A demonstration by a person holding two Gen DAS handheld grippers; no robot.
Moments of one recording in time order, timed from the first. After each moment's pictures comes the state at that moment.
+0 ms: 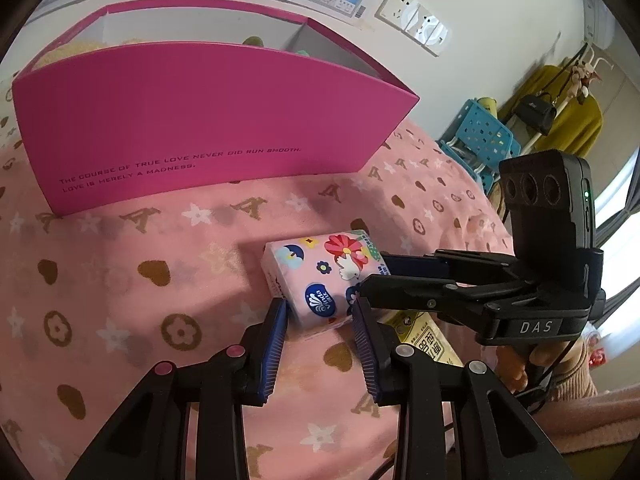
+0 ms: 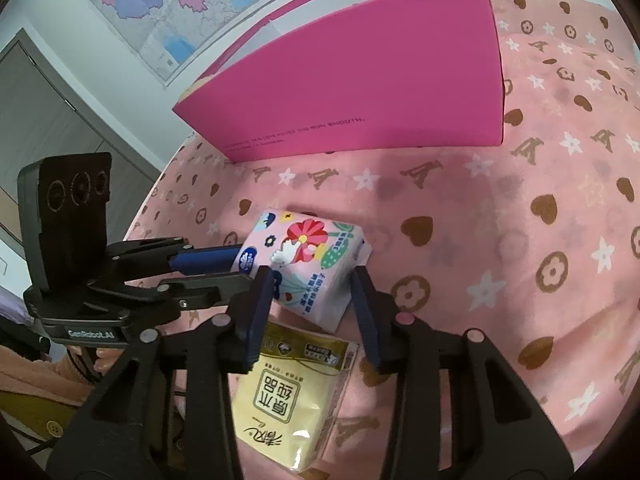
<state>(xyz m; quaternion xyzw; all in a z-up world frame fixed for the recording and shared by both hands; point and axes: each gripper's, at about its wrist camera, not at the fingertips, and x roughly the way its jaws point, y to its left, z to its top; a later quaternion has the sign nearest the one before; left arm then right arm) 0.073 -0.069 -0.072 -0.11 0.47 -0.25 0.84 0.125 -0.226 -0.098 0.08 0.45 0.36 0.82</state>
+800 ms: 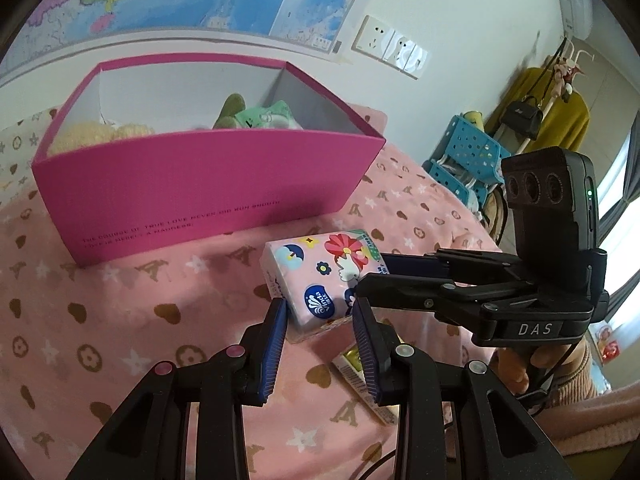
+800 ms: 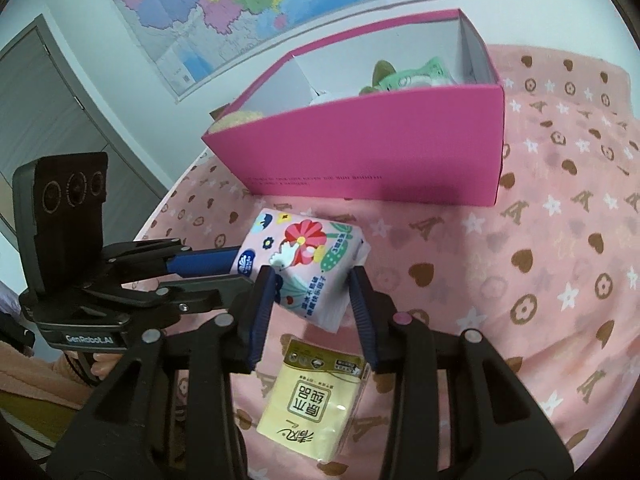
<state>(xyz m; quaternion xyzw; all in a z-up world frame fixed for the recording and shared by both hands) 0.064 -0.072 -0.034 -0.08 0.42 -0.25 0.87 0.111 -0.225 -0.059 0.05 0.39 0.36 0.84</state>
